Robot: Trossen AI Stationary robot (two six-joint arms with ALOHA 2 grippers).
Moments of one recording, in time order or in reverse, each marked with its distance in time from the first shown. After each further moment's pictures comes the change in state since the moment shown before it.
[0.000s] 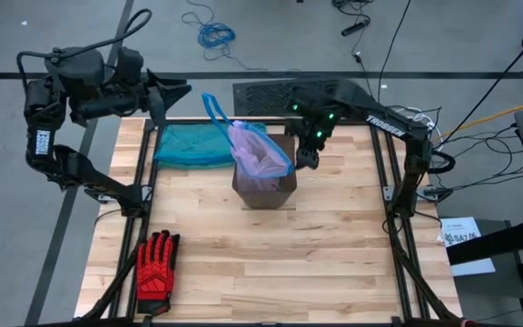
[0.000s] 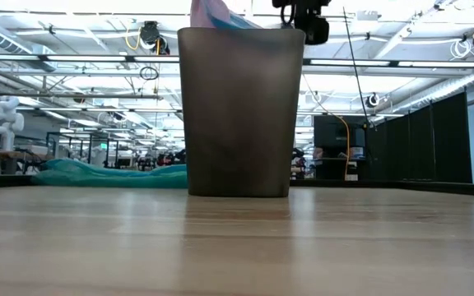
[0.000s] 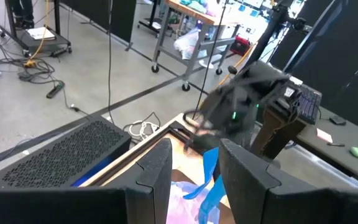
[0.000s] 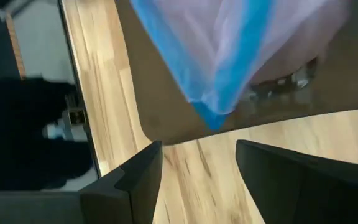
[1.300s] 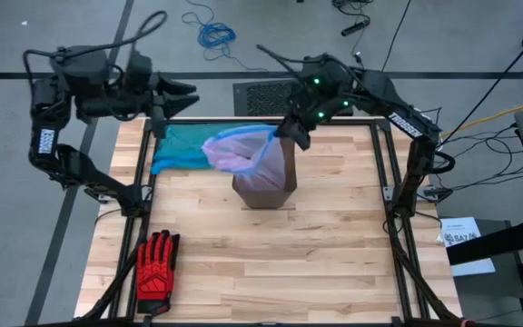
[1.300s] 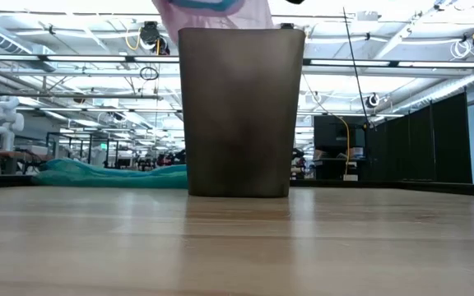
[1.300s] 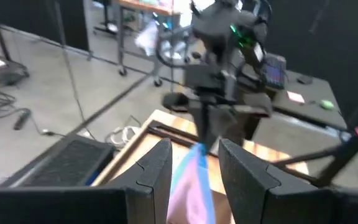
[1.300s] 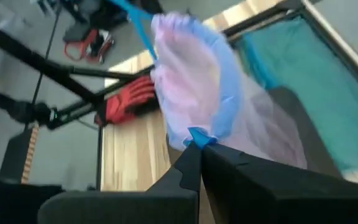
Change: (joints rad) left arm -0.001 0.037 0.000 0.040 0.179 0.210; right arm 0.005 -0.025 0.244 0.337 0.061 0.191
